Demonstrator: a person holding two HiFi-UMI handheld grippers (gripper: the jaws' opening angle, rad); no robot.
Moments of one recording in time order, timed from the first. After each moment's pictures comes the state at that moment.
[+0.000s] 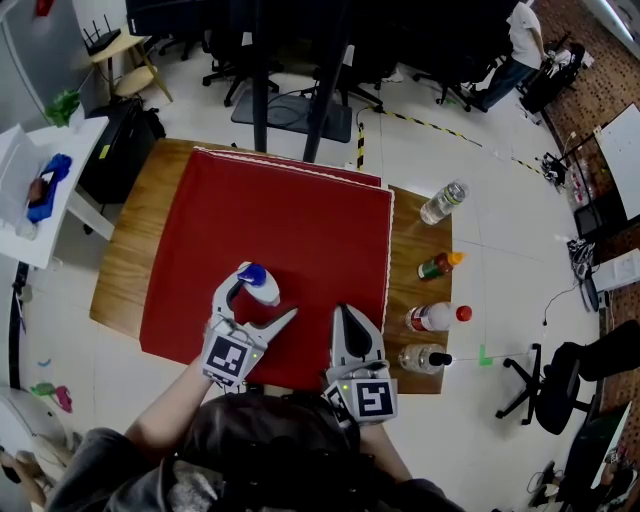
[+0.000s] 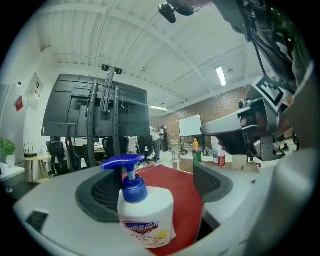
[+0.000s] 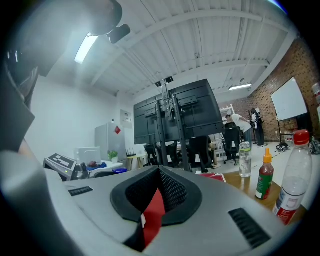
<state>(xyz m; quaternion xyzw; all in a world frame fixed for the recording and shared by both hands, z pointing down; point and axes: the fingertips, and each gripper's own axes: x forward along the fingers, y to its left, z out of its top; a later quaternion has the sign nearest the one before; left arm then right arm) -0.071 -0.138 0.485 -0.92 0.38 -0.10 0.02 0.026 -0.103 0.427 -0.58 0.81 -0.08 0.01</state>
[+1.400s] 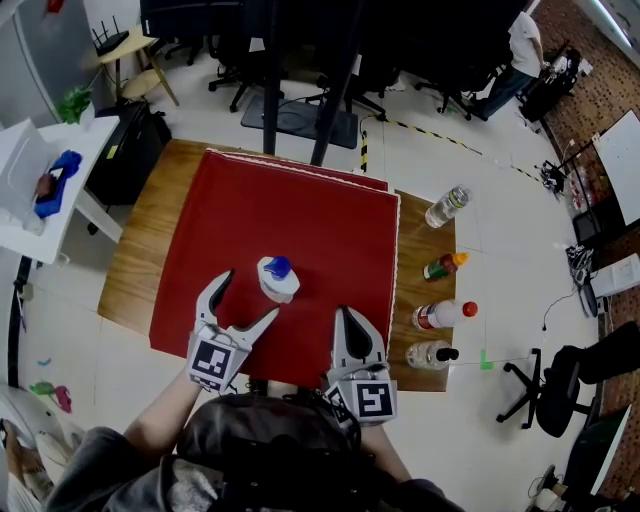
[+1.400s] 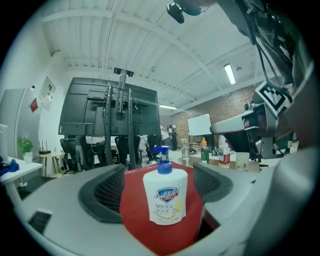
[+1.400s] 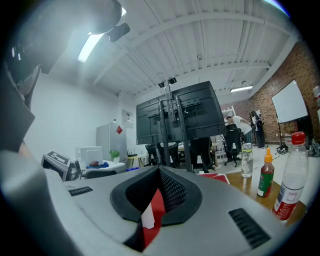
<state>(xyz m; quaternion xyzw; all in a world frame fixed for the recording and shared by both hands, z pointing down) -0.146 -0.115 0.480 -0.90 0.43 -0.09 0.01 -0.007 -0.078 0.422 -0.58 0.81 -0.07 0.01</state>
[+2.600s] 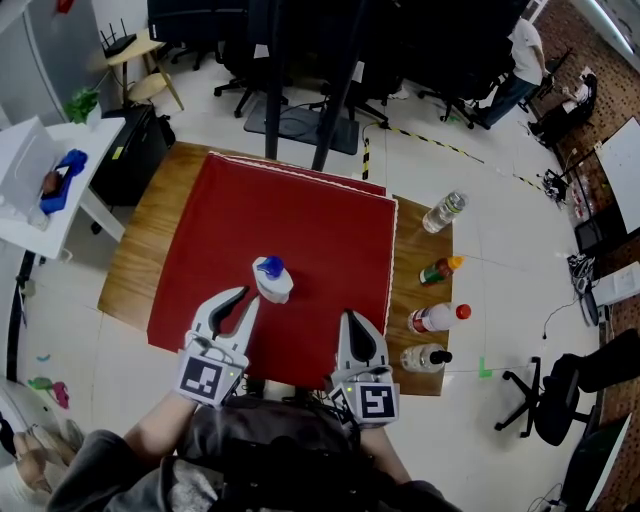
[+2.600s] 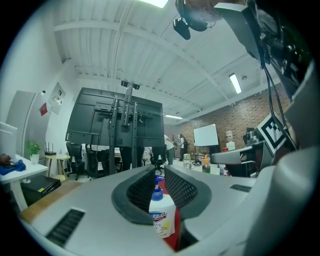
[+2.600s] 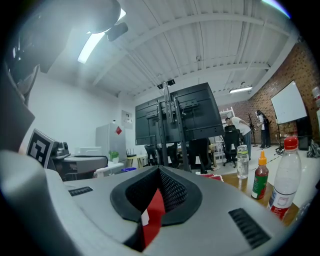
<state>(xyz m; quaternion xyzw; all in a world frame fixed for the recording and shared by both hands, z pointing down) -0.141 -0.082 0.410 -0.89 0.46 -0.03 0.01 0.015 -0.064 0.415 -0.59 0.81 -0.07 0.01</state>
